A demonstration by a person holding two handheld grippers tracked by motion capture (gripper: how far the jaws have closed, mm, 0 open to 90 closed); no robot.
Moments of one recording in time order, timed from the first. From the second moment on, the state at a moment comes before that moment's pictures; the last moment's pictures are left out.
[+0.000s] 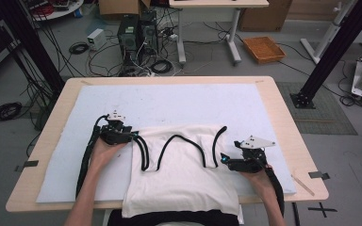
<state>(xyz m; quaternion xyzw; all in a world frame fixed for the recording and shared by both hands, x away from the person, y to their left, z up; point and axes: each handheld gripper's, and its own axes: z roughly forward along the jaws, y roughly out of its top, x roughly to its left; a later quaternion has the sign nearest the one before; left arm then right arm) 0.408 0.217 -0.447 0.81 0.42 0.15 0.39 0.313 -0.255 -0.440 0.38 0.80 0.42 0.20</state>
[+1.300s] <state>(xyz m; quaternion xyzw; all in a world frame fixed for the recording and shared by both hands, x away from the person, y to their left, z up) 0.402 0.217 -0.452 0.81 0.40 0.14 0.41 0.439 -0.240 -0.434 0.43 0.81 0.36 0.18</state>
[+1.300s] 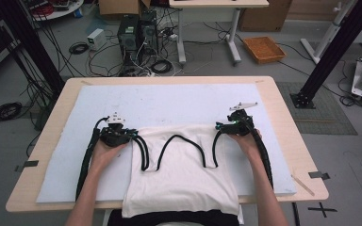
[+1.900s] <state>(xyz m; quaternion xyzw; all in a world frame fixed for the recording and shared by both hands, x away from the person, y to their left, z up) 0.401 0.217 -0.452 0.81 0.40 0.14 0.41 0.433 -0.236 -0.446 0.42 0.82 0.34 0.18</state>
